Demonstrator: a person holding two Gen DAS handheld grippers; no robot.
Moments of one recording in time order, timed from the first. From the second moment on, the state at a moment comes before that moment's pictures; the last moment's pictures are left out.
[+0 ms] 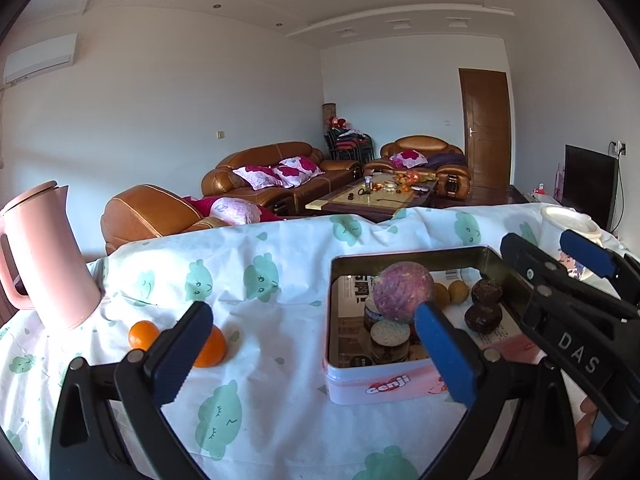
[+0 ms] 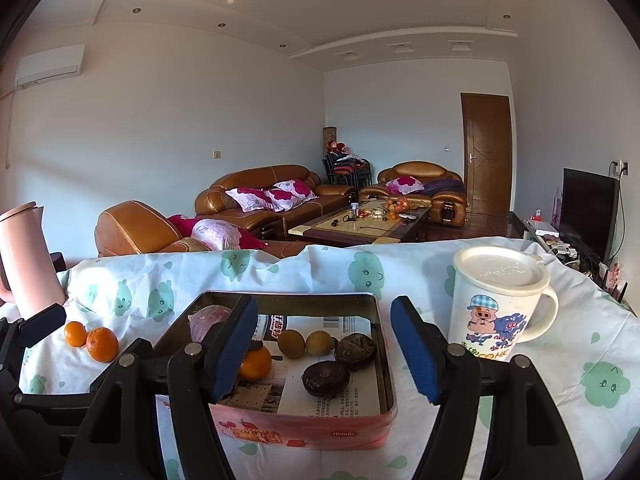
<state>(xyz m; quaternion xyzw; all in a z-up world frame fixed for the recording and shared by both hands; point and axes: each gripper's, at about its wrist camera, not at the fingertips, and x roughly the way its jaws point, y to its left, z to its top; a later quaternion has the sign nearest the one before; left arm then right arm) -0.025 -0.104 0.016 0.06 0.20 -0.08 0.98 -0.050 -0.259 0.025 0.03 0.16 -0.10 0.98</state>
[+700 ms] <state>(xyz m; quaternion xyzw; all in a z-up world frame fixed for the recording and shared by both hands) 0.011 -0.006 0.010 0.07 0.25 -0.02 0.97 -0.032 -0.203 0.008 0.11 0.24 -0.04 0.96</state>
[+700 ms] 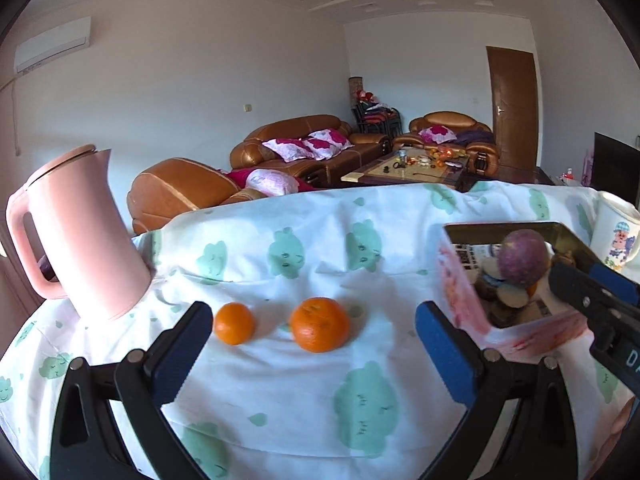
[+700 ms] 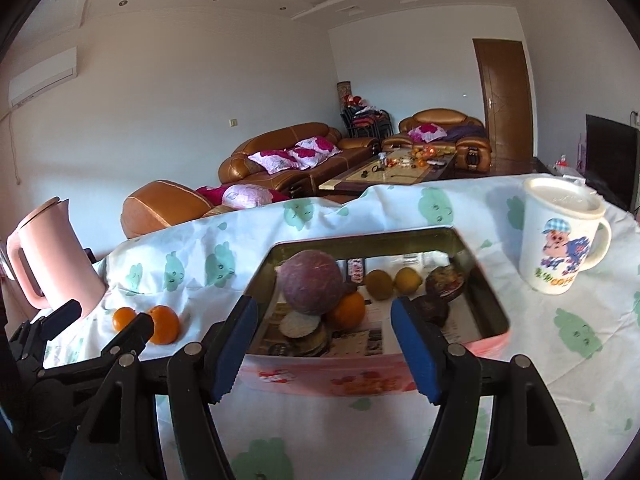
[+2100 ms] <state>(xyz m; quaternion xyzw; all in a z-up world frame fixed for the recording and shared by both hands) 0.077 0.088 -0.009 0.01 0.33 -0.03 0.94 -0.005 -0.092 -0.011 -0.03 0.33 0.07 0.94</state>
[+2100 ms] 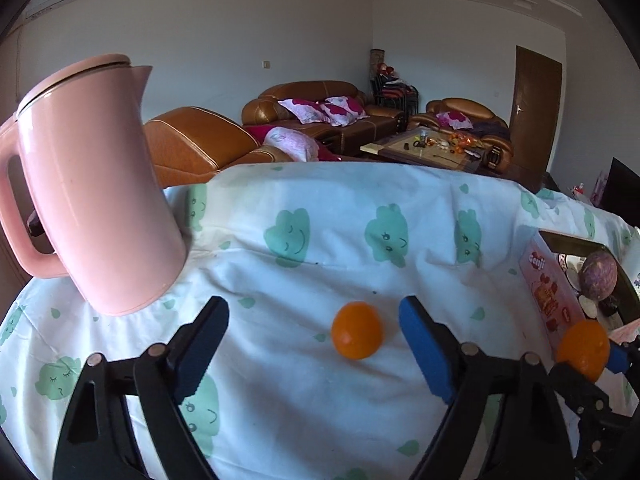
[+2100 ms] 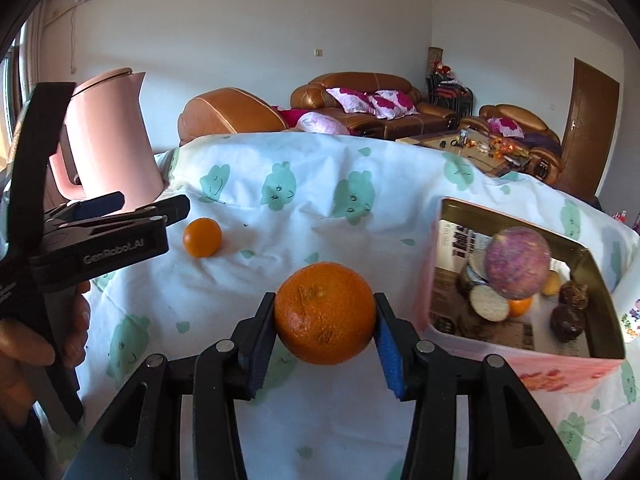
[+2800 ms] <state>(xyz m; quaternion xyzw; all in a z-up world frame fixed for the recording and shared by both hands) 0.109 0.056 -0.032 0.04 0.40 -0.04 0.92 -0.009 -0.117 -0.008 0.02 0.31 0.06 0.95</state>
